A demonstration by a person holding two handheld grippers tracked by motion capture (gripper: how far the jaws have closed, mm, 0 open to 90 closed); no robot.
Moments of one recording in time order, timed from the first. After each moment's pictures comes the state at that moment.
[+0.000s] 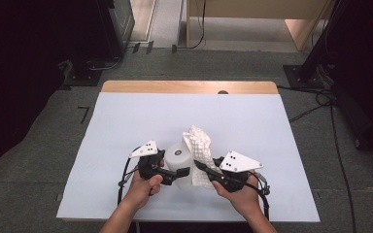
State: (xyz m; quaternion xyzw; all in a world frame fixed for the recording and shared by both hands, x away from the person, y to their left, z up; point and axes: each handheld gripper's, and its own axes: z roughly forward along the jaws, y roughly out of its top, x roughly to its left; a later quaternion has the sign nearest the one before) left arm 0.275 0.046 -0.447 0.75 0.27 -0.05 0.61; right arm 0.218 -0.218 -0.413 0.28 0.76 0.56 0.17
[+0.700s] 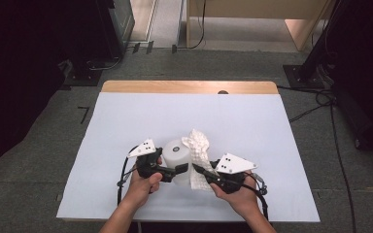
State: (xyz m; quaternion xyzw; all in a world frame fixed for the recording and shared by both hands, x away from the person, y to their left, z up) left arm 0.279 0.052 -0.446 0.74 0.29 -0.02 0.61; right arm 0.219 -0.210 -0.429 0.27 0.79 0.53 0.17
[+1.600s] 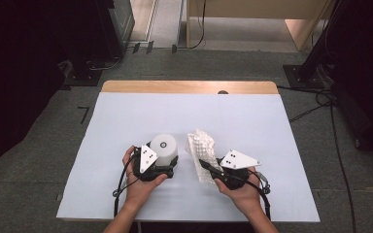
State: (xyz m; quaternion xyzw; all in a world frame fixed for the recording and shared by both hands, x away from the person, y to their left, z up) left arm 0.261 0.044 -0.473 0.74 0.37 0.29 0.48; right arm 0.228 -0.226 -0.433 0.31 0.77 0.52 0.18
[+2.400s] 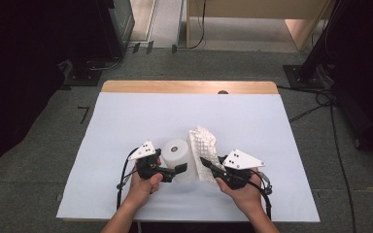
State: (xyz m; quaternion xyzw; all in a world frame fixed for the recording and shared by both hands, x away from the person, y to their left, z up) left arm 0.275 0.043 -0.460 0.75 0.27 -0.02 0.60; right arm 0.224 -0.227 -0.422 0.30 0.76 0.54 0.19
